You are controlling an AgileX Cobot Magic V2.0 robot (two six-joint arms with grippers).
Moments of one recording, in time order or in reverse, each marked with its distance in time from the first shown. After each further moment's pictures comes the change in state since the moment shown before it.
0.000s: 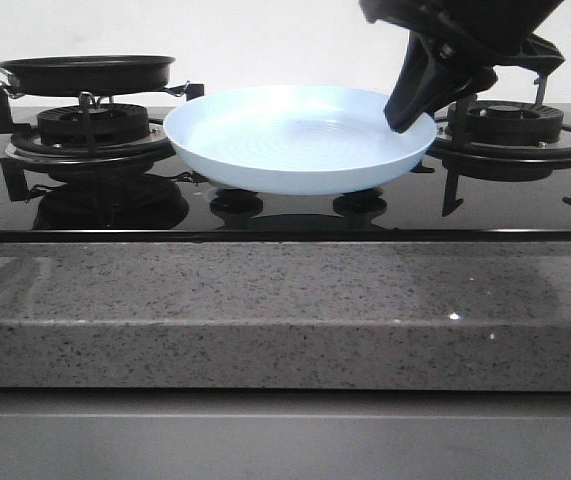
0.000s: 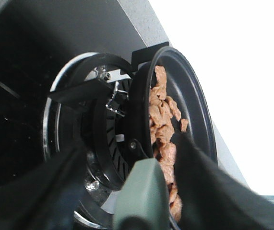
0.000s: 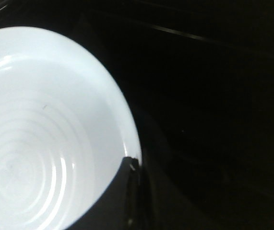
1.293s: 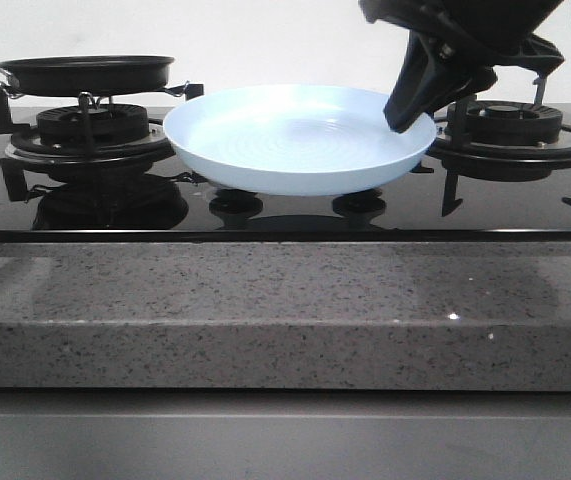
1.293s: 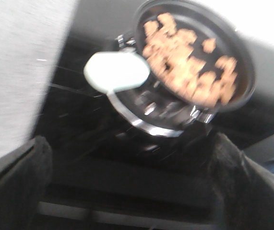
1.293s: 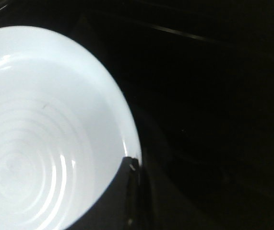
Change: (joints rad) left arm -0.094 -0.404 0.045 0.924 -0.066 -0.463; right arm 0.000 0.000 0.000 -0.001 0.001 0.000
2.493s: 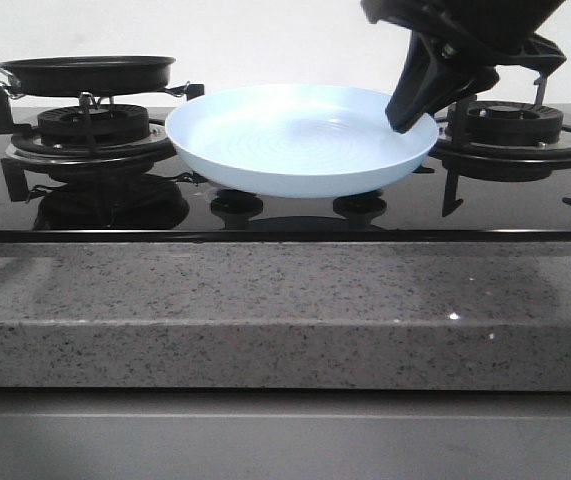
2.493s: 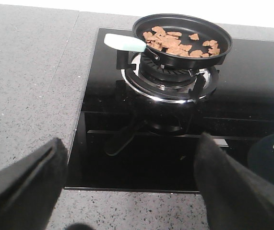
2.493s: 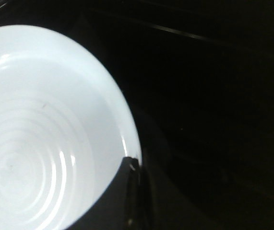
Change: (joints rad) left arm -0.205 -0.723 0.469 0.566 -0.135 -0.261; right arm 0.000 -0.002 0.000 -0.005 0.002 0.000
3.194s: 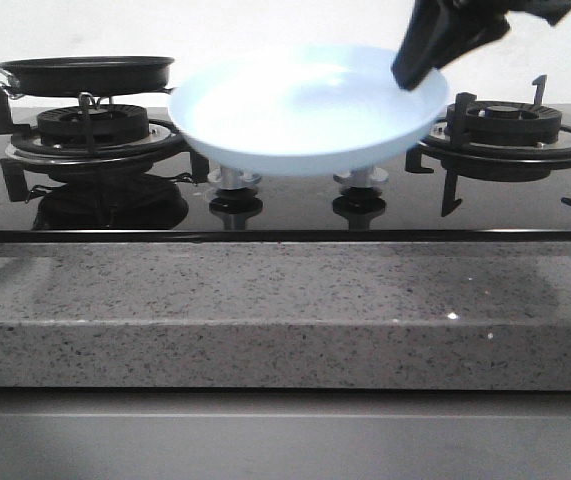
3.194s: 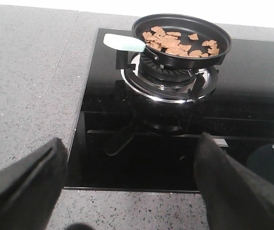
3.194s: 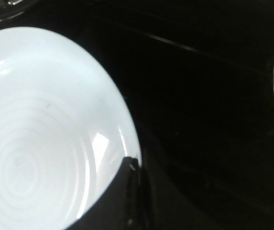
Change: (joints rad) left arm 0.000 0.000 0.000 0.000 0.000 0.000; right arm 0.000 -0.037 -0.046 -0.055 0.058 0.000
